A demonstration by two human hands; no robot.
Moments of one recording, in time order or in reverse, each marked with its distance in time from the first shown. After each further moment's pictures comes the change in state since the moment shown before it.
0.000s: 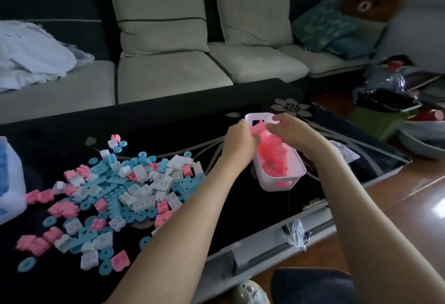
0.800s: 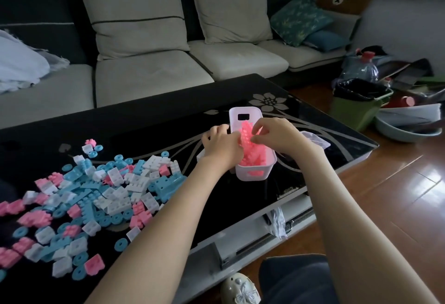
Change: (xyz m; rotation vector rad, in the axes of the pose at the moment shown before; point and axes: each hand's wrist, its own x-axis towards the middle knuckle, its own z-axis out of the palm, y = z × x) left_hand -0.008 -0.008 0.026 0.424 -0.192 0.139; right_hand -0.020 0.024 -0.017 -0.305 -0.036 -0.158
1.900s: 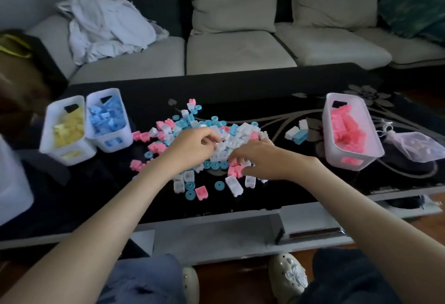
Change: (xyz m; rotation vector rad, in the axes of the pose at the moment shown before) left_hand -0.183 -0.181 -0.109 -0.335 0.034 -0.238; right_hand -0.058 -0.170 0.118 -0.243 -0.478 -0.709
